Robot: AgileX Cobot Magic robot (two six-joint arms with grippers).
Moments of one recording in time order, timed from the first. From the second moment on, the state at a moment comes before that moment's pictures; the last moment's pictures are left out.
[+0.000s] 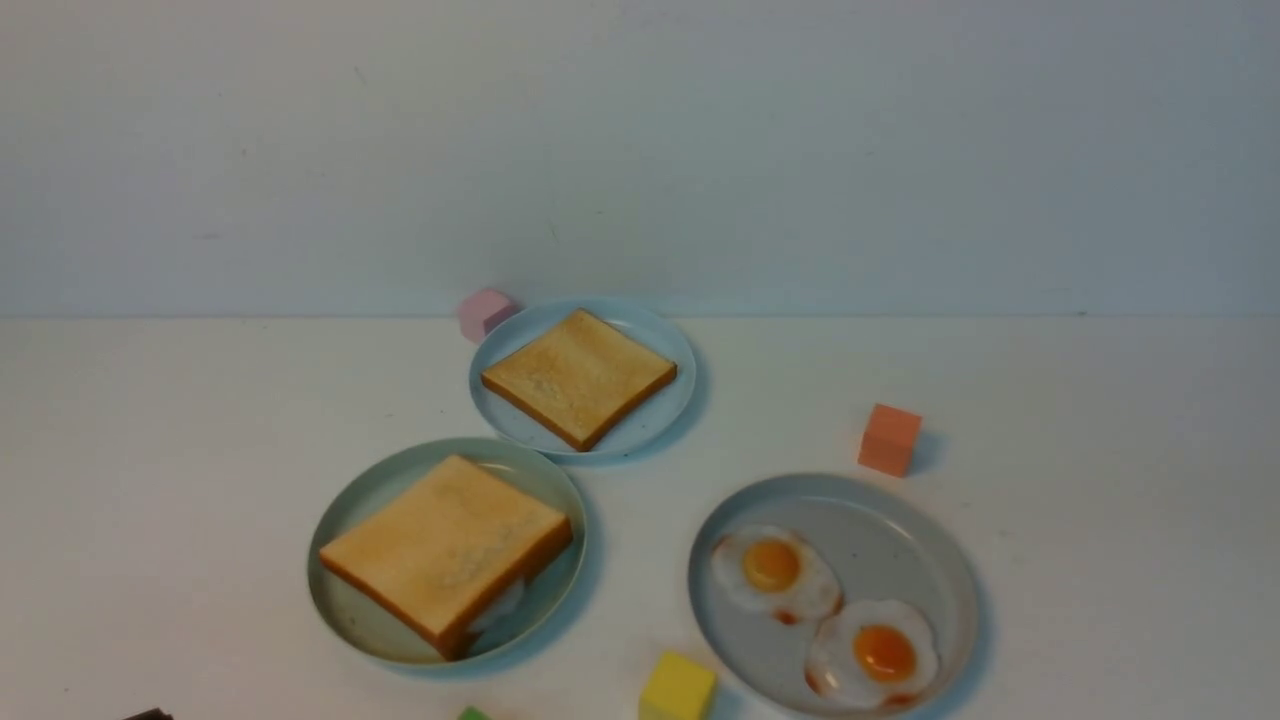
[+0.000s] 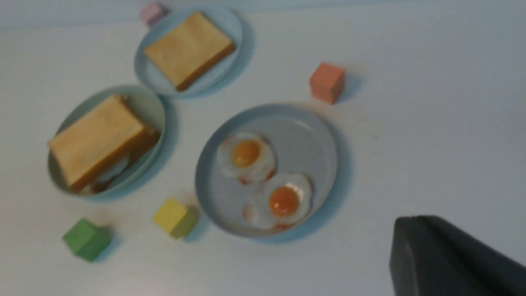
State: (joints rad) right arm 0.37 0.49 -0.82 -0.05 0.94 0.28; left arm -0.75 0.13 -0.26 0.14 0.35 -0.32
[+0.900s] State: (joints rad) right arm -0.02 -0.01 0.02 0.20 0.40 -0.11; left arm -0.75 0.13 -0.26 0.15 0.35 -0.32
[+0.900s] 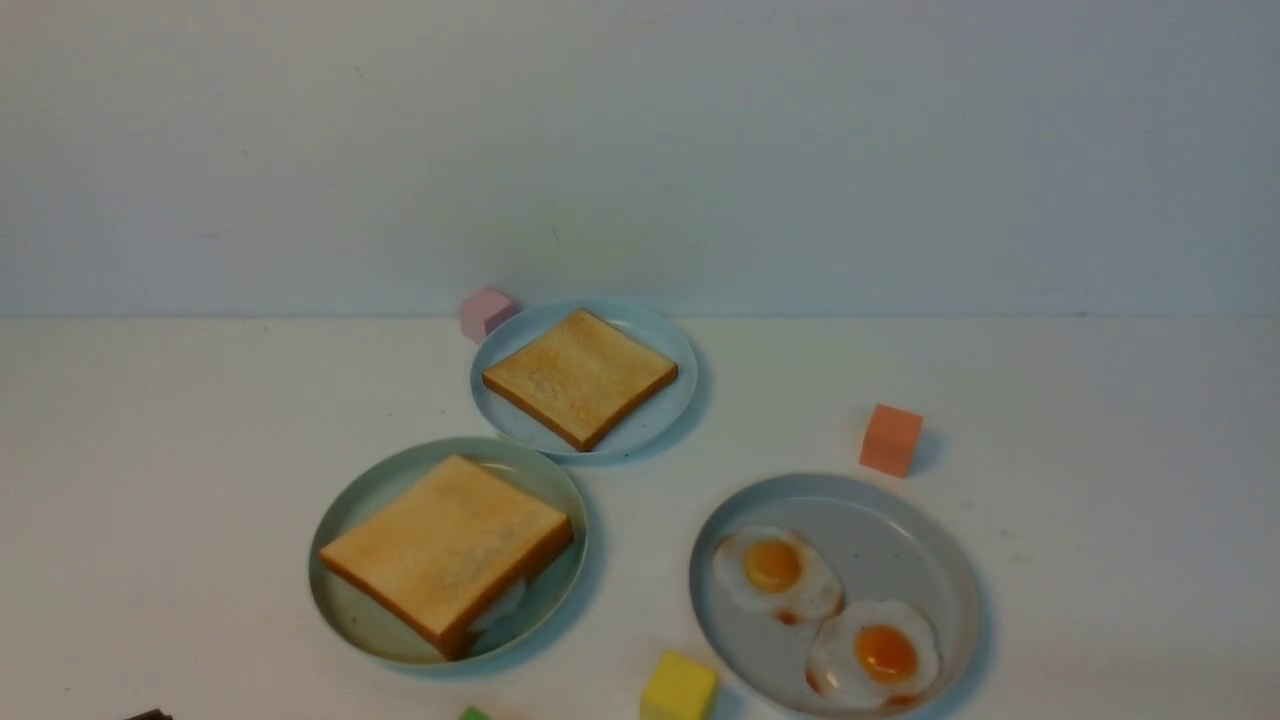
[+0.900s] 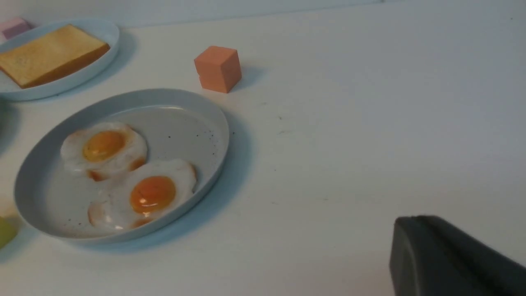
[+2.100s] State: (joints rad) right arm -0.02 -0.01 0.02 0.20 0.40 -0.11; left arm 0.00 -0.01 0.03 -0.15 0.39 -0.20
